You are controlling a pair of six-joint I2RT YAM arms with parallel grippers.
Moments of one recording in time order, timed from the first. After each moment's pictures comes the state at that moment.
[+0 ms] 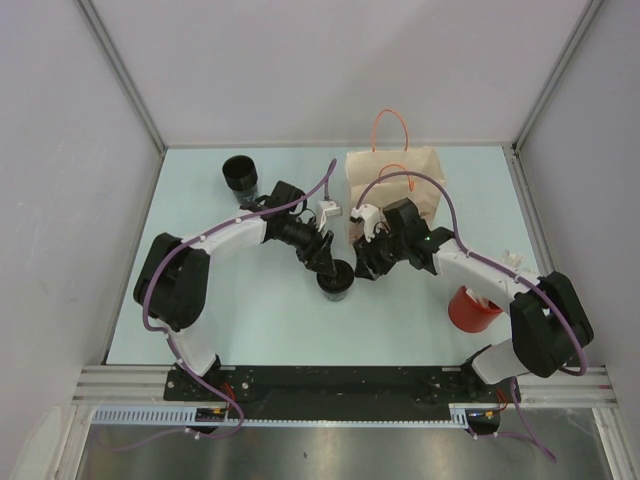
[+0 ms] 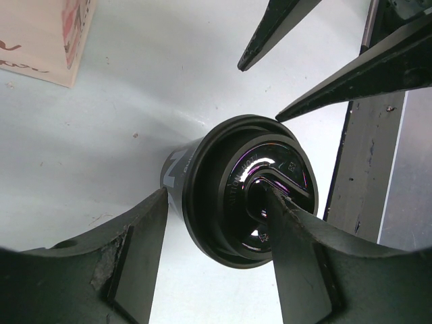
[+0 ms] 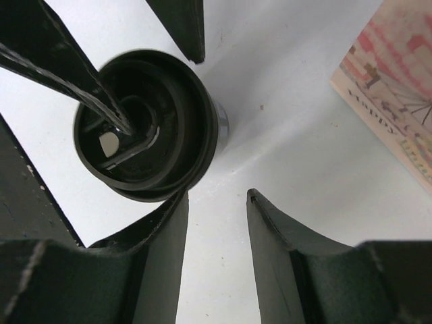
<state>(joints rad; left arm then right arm) -0.50 1.76 1.19 -0.49 0.84 0.28 0.59 1.46 0.95 -0.33 -0.44 -0.08</state>
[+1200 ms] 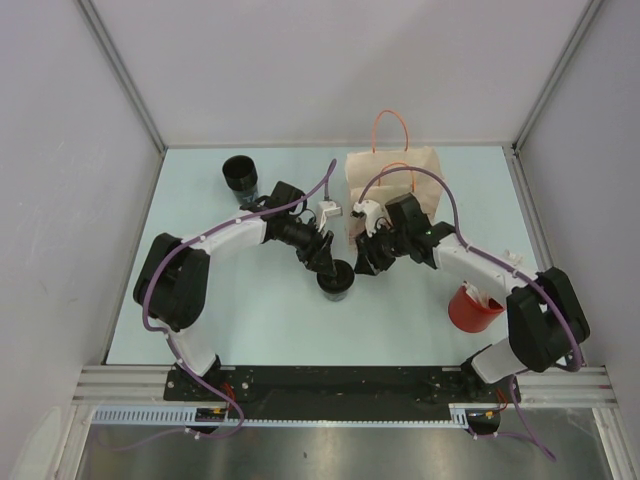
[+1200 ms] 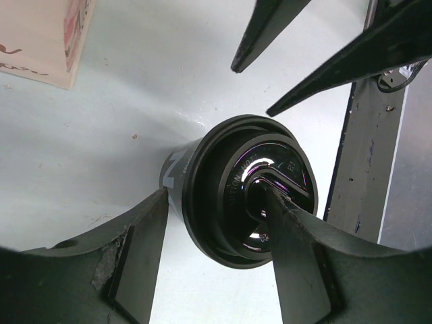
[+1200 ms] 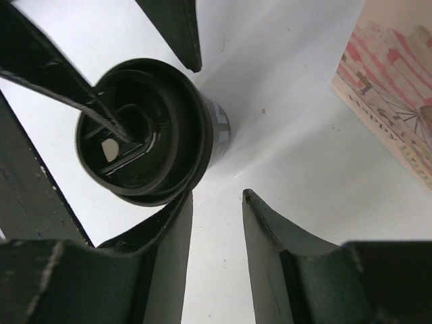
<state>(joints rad) -0.50 1.76 1.19 -0.48 0.85 0.28 0.55 1.50 0.99 -0.35 -0.51 -0.08</state>
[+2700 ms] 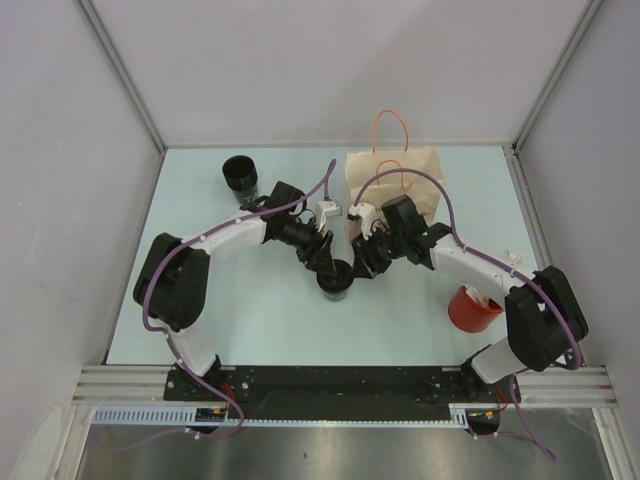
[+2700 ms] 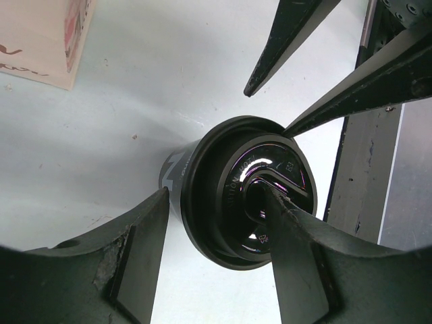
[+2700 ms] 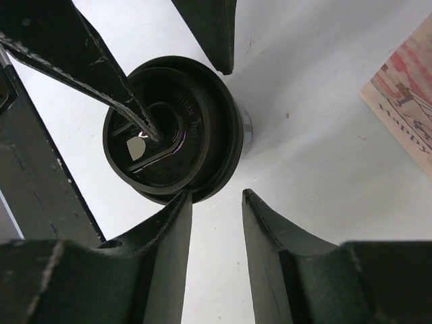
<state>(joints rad) -0.50 1.76 1.18 -0.47 0.85 0.28 0.58 1.50 0.99 -0.35 -0.54 -0.08</state>
